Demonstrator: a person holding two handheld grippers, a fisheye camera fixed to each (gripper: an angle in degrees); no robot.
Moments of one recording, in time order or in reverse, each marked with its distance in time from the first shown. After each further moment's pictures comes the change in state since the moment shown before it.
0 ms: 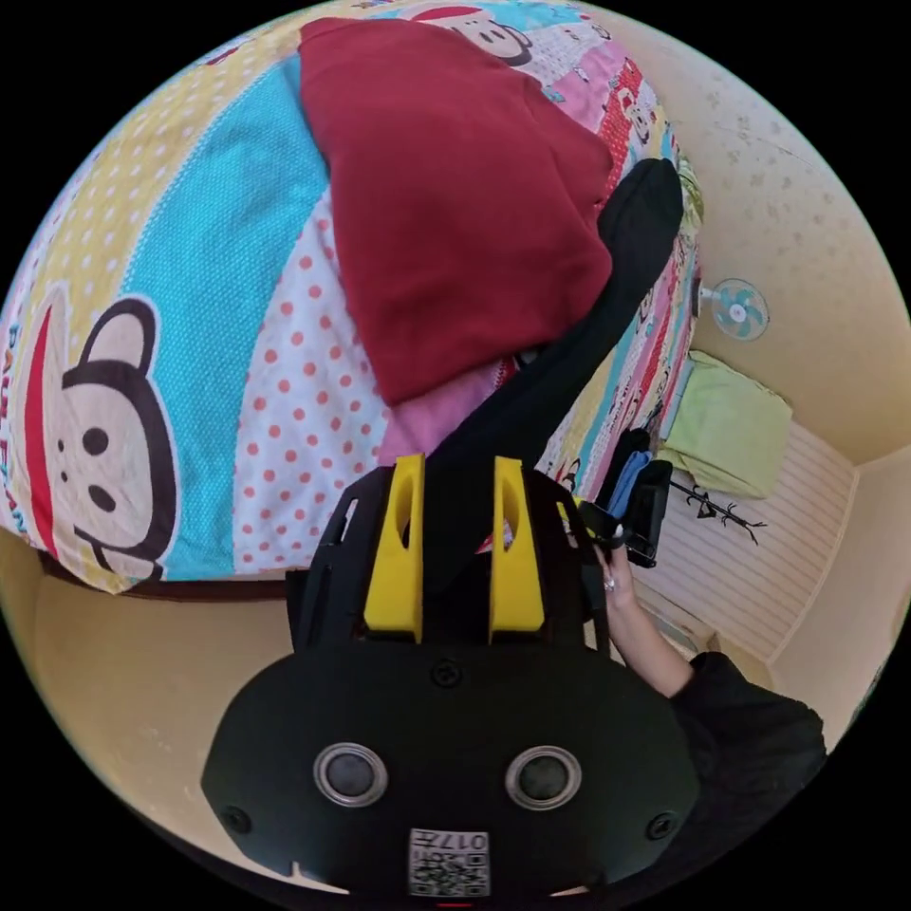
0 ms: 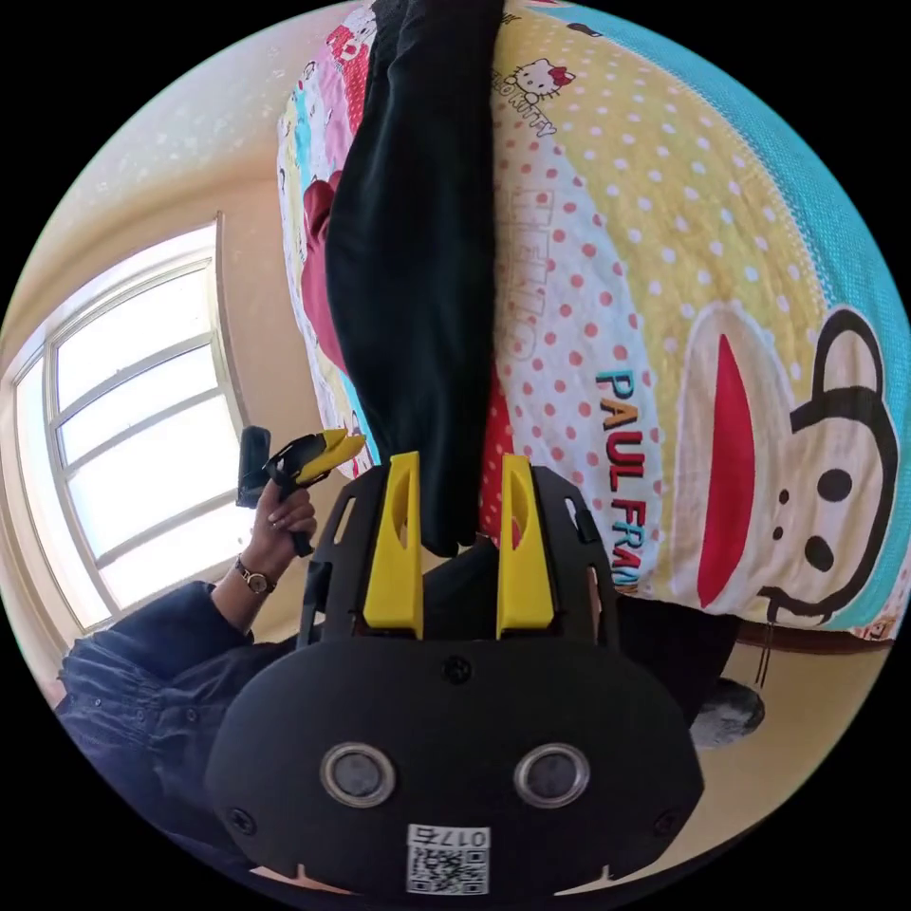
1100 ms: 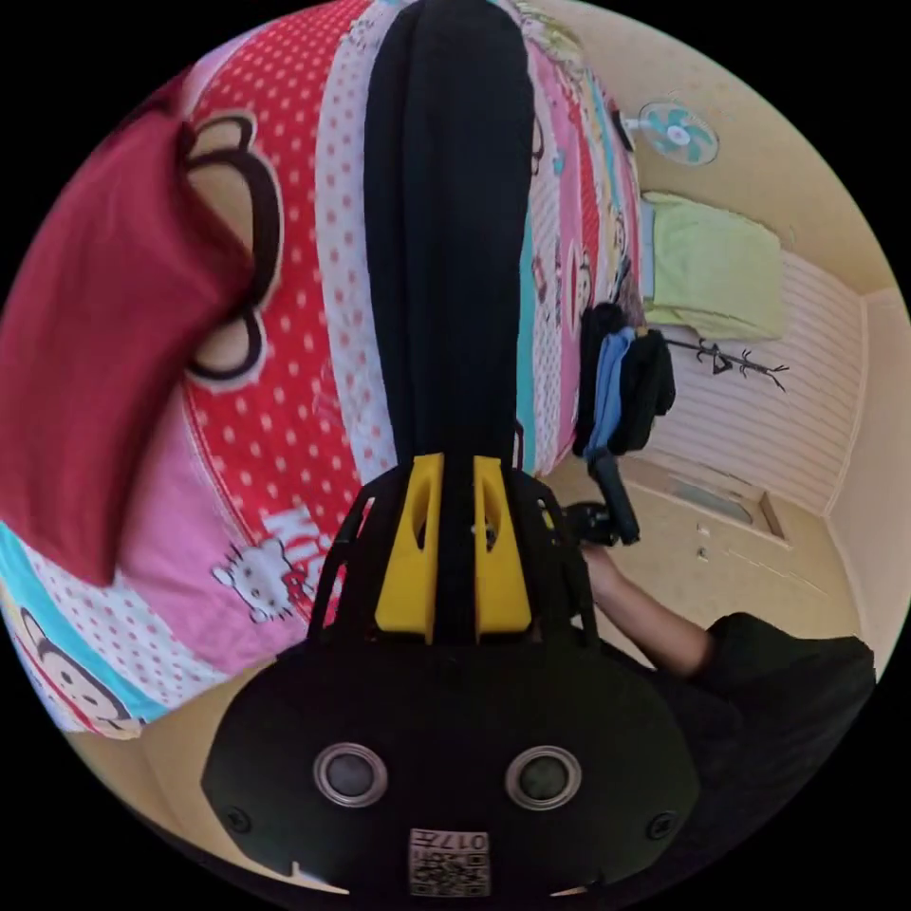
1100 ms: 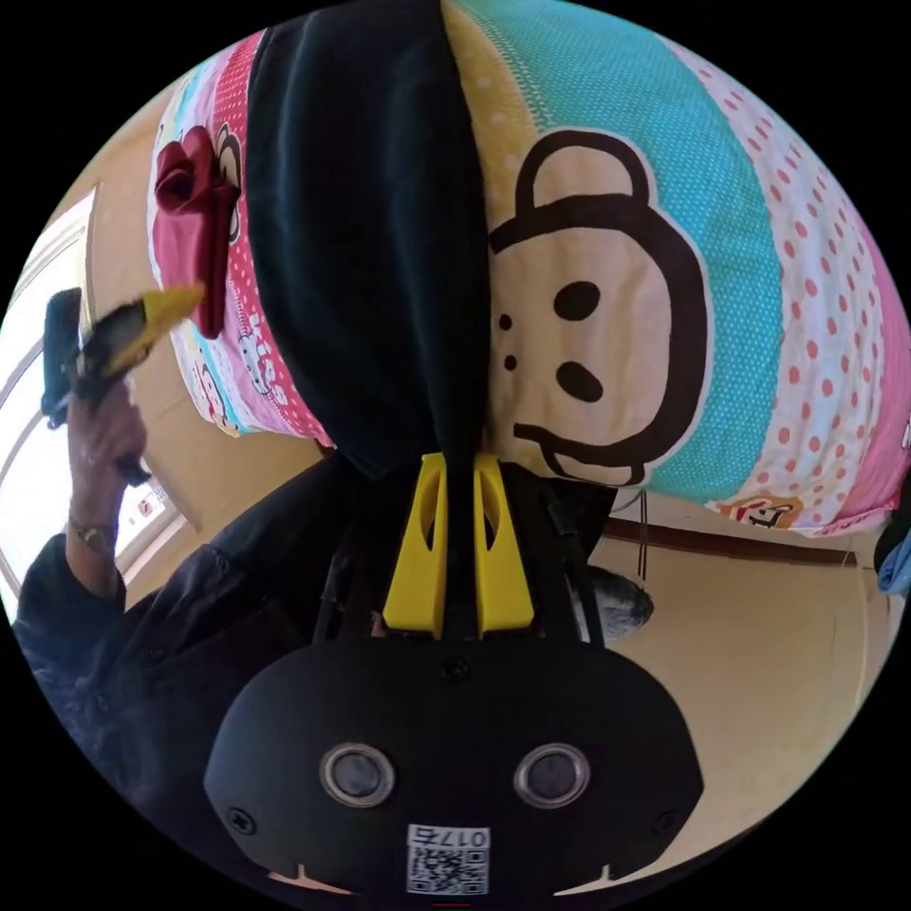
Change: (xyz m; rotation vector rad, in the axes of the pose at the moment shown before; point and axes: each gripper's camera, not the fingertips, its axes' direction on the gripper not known) left arm 0.087 -0.064 0.207 -0.139 -0.079 0.371; right arm 0.047 0.070 -0.041 -0.271 0.396 0.090
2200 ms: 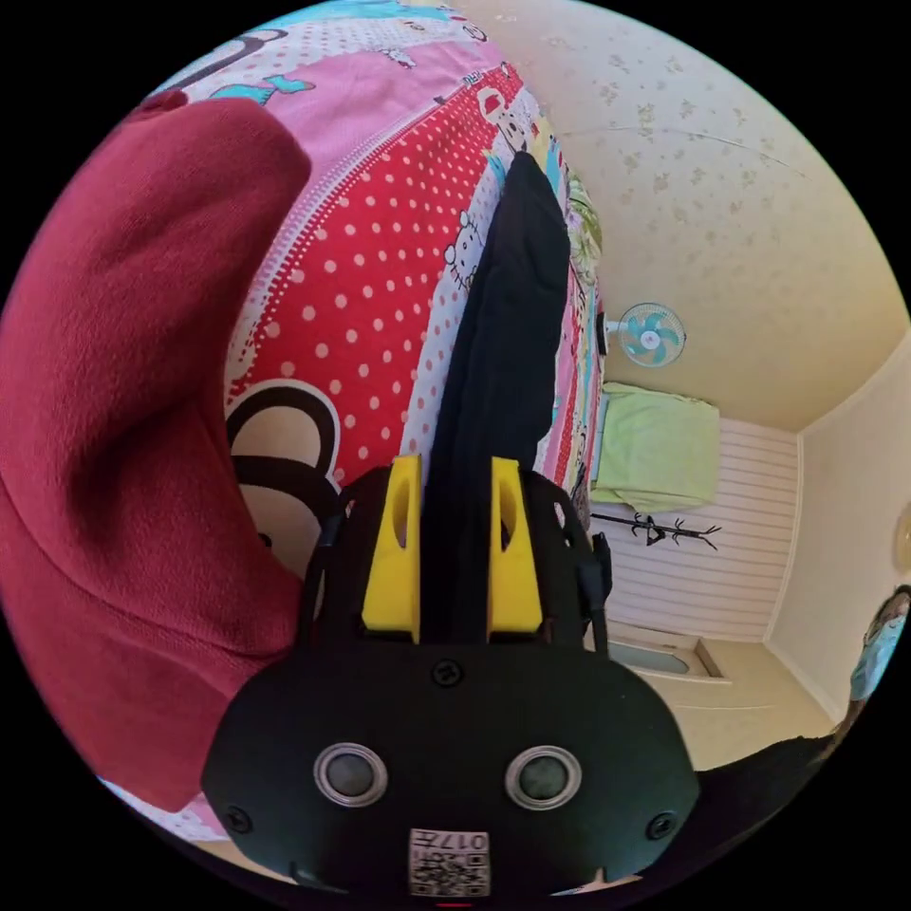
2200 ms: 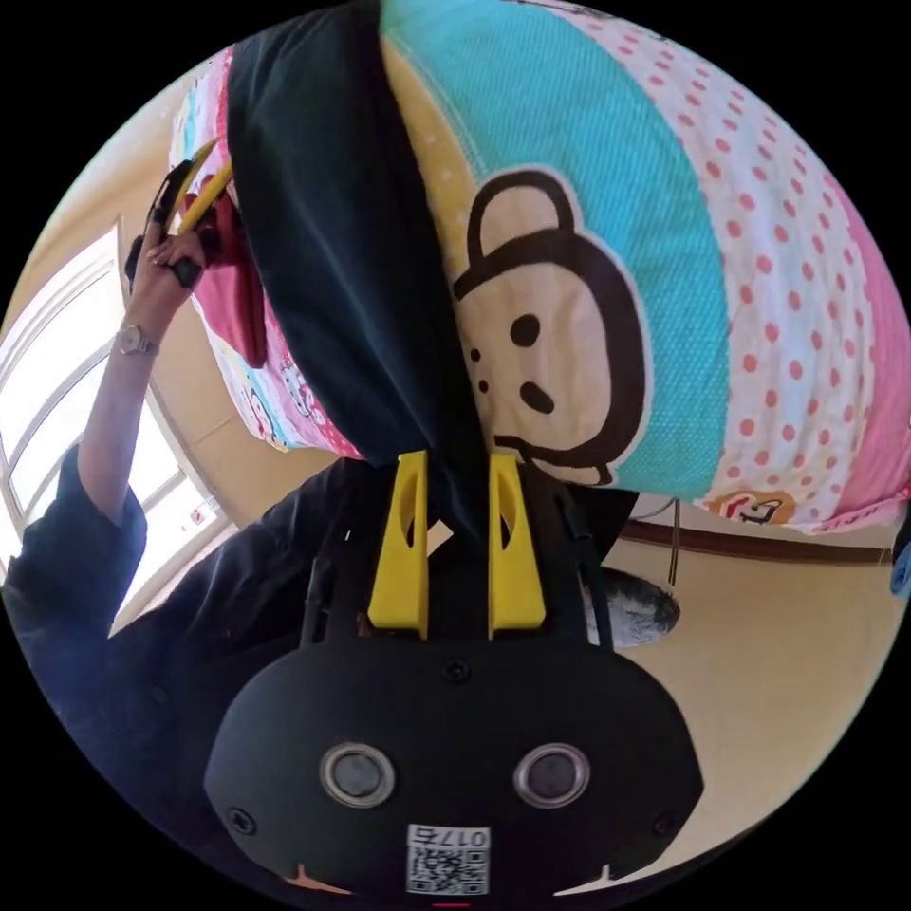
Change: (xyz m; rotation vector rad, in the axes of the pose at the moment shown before) left arm -0.130 -0.127 0.085 0.378 0.281 -0.189; right arm -0.013 0.026 -0.101 0.135 -0.208 0.025
